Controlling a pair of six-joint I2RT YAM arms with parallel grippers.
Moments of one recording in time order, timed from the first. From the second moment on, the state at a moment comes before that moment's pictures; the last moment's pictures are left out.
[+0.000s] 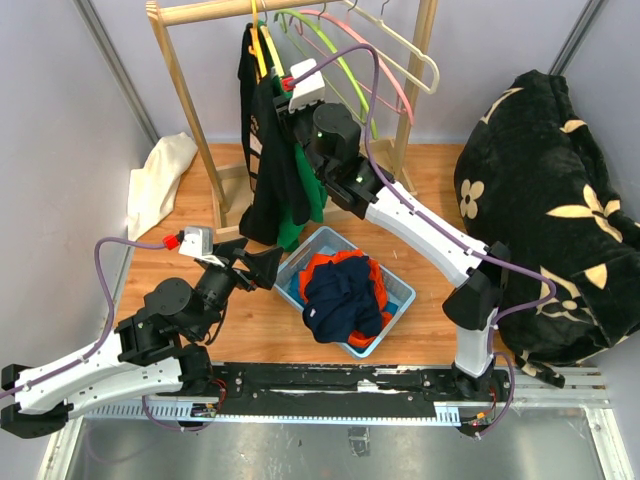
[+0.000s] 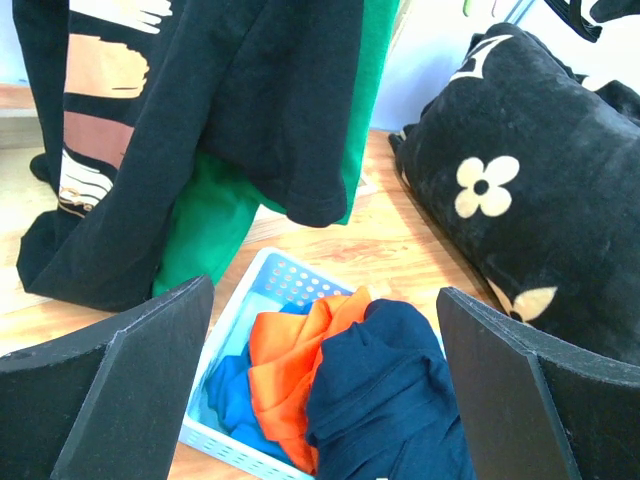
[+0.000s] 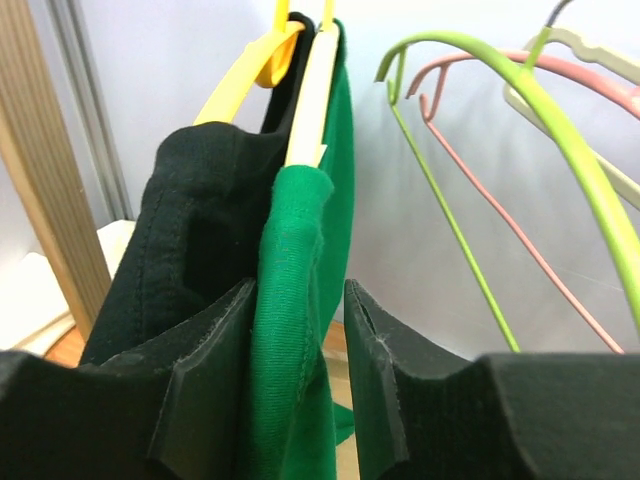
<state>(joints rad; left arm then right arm) -1.16 0.48 0.66 -0.11 -0.77 -0.38 0.88 1.89 2.03 0.04 0.44 -0.19</state>
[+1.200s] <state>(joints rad) -1.16 0.47 0.64 -0.10 -0.77 -0.37 0.86 1.89 2.02 0.08 0.44 -0.22</state>
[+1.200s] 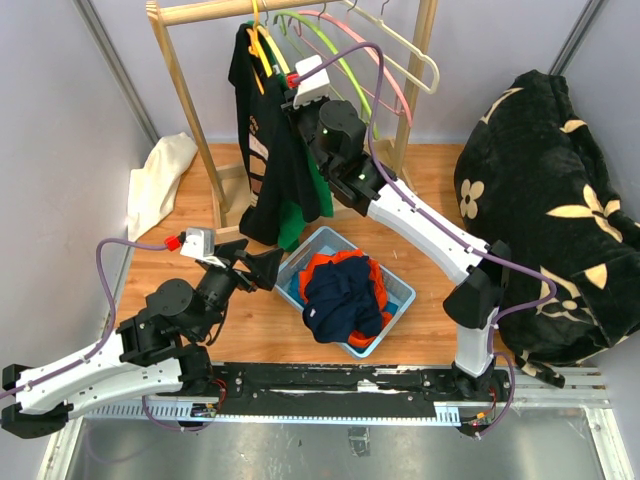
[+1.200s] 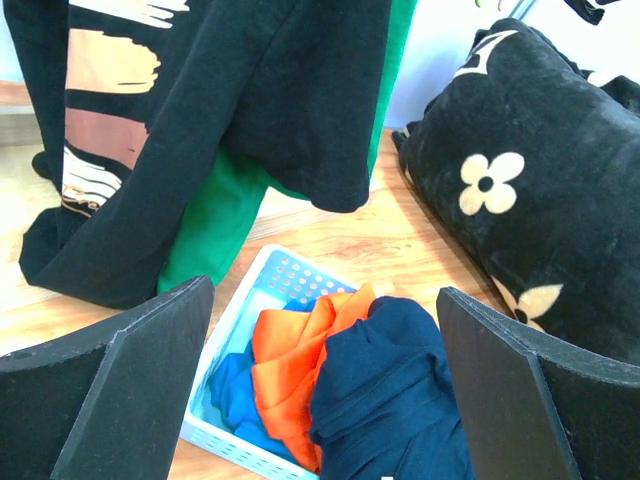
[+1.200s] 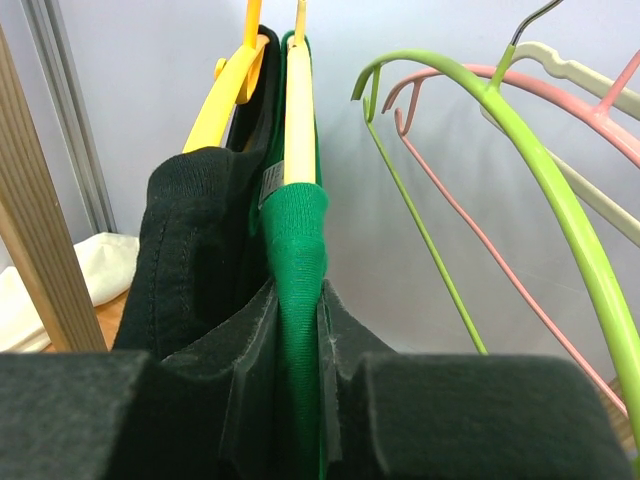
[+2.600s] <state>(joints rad) -1.16 0.55 0.67 0.07 -0.77 -0.28 0.85 1.71 1.83 0.20 0.40 -0.27</state>
